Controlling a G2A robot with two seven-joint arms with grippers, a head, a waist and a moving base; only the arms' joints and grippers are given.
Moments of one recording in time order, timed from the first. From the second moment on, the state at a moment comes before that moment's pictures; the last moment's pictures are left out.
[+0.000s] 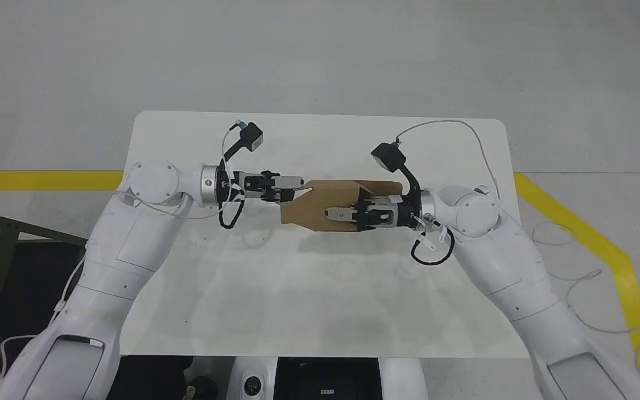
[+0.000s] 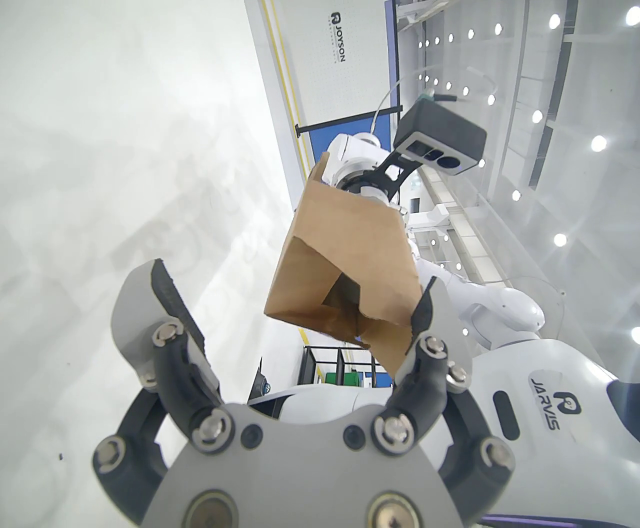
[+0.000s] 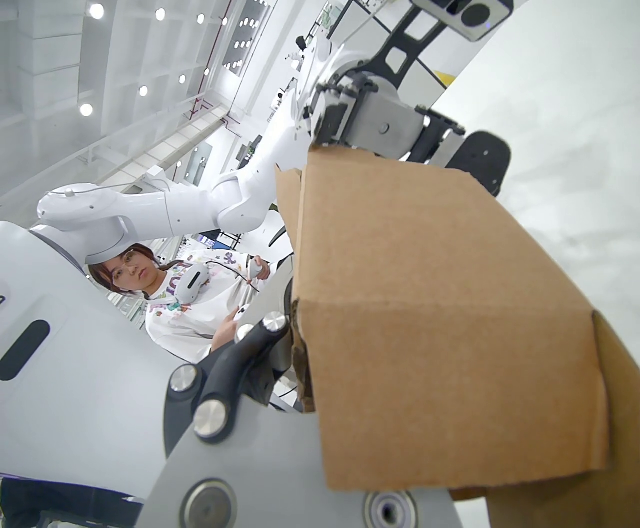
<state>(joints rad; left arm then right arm) 0.78 -1.06 -1.09 -1.27 -0.39 -0.25 -1.25 -0.81 -1.15 0.95 -1.33 0.37 -0.69 1.09</state>
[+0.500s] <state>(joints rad) 0.76 -1.06 -1.05 -1.28 -0.40 -0.25 -1.28 -0.79 -1.16 0.94 -1.34 0.40 -0.71 1.08</state>
